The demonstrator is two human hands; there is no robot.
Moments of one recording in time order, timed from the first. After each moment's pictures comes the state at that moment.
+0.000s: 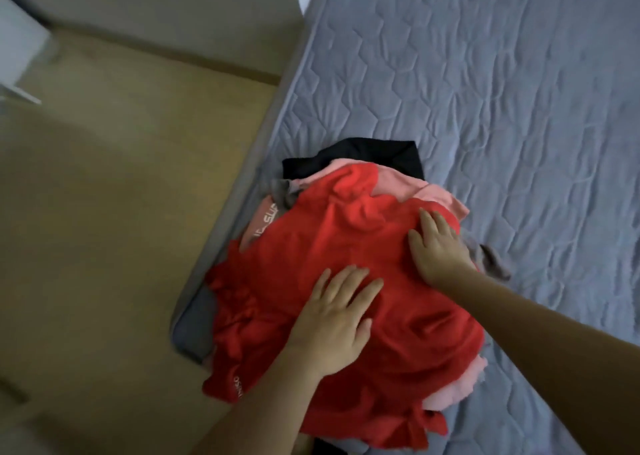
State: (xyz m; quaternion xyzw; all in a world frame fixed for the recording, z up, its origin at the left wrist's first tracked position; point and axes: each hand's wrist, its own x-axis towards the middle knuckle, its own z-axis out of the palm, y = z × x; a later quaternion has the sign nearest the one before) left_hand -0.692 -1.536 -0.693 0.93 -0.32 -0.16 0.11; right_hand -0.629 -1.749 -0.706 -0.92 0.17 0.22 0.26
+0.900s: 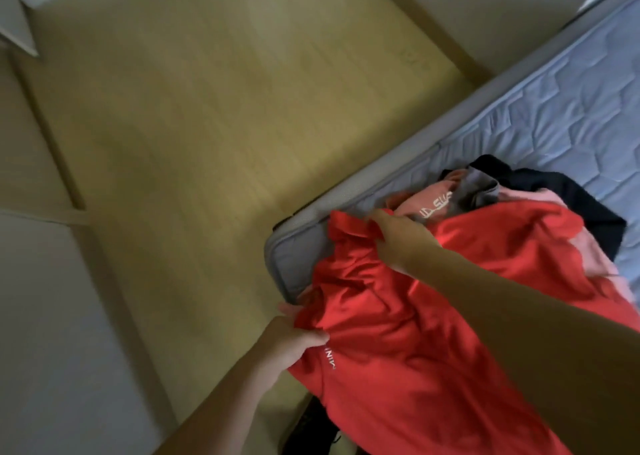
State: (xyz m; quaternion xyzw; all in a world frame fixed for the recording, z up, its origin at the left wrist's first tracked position) left_hand -0.792 -1.309 -0.736 0.59 0.48 -0.32 0.57; right_hand -0.580 -1.443 -0.726 -0.91 -0.28 0.30 0.06
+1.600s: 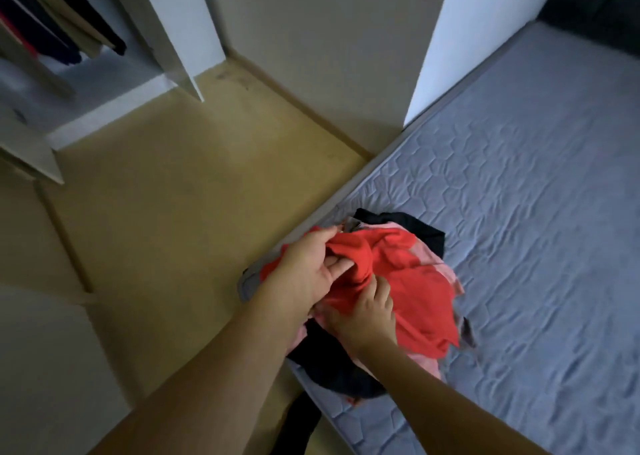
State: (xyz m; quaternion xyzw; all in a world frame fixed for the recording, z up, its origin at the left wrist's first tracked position) left_hand -0.699 -1.473 -0.387 0.39 0.45 -0.13 0.79; right_hand -0.757 -1.584 -0.469 -0.93 0.04 0.21 0.29
